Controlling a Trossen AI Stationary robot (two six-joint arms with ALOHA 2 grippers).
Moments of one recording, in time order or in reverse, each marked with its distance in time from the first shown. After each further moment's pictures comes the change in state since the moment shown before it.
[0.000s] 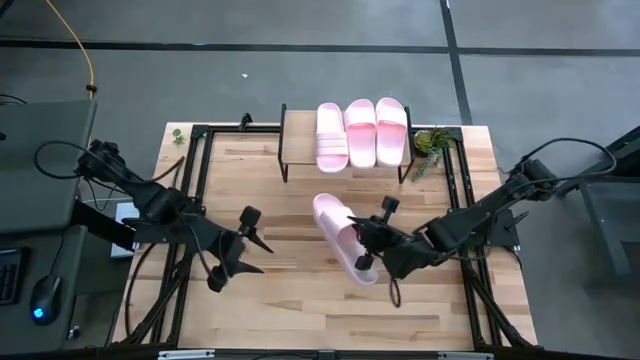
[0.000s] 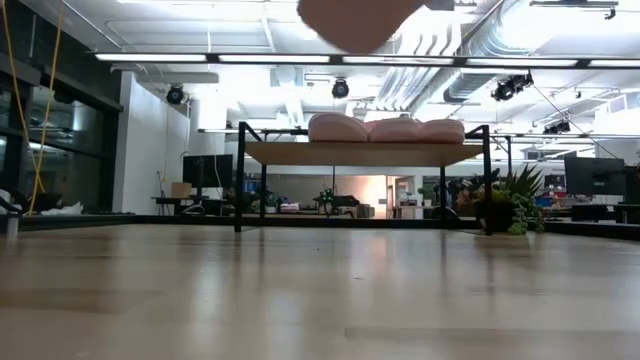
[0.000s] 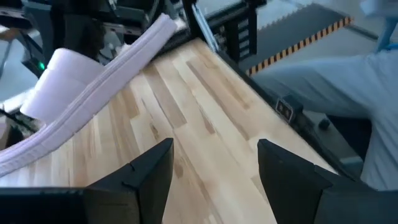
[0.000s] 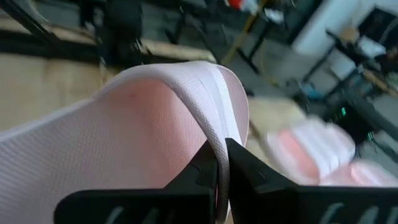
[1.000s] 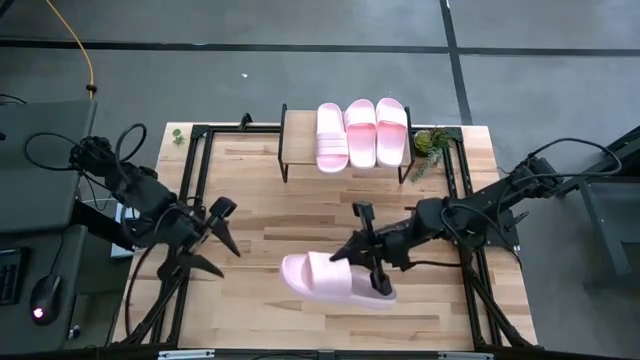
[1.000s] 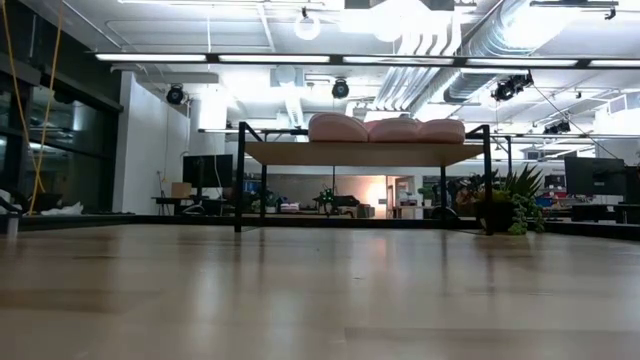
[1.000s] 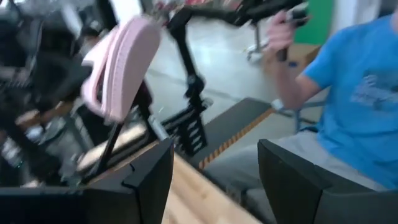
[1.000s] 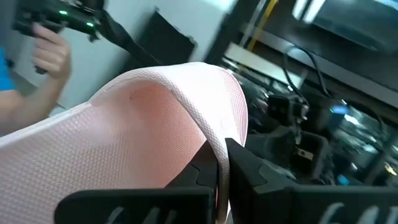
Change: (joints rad) left arm 0.000 -0.207 0.000 0.180 0.292 0.091; right arm -0.119 -0.041 0.000 0.776 -0.998 -0.662
